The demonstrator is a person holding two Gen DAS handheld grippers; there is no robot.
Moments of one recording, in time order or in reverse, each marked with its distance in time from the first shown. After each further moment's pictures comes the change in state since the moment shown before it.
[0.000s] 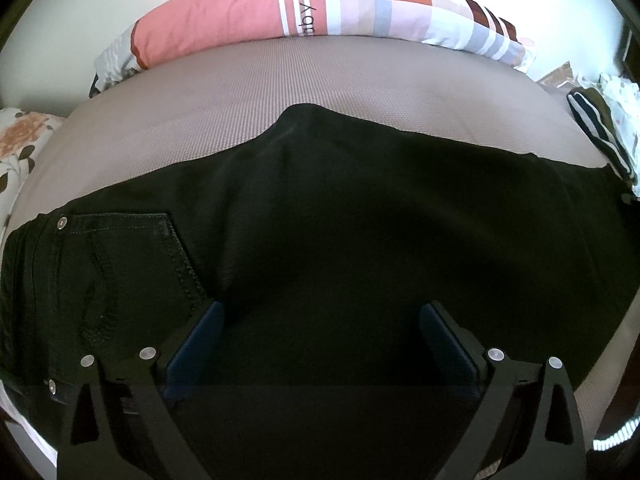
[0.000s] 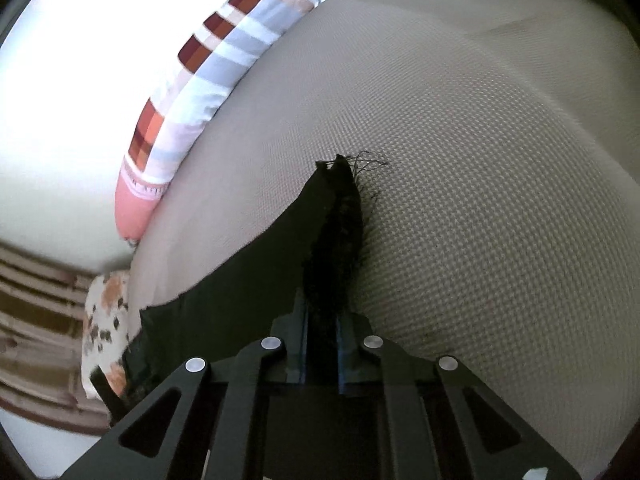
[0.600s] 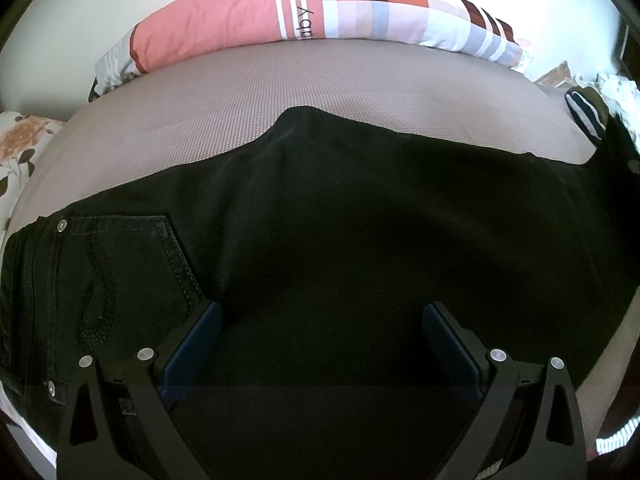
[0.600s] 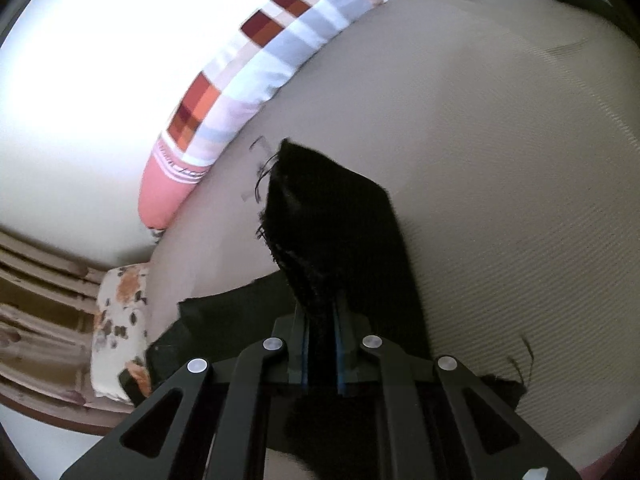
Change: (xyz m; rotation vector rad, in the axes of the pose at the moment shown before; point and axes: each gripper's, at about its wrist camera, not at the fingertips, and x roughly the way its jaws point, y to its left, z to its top) left arm 0.003 -0.001 -0.005 0.009 -0.015 0.001; right arm 0.015 0.117 -0.032 -0.045 0.012 0.043
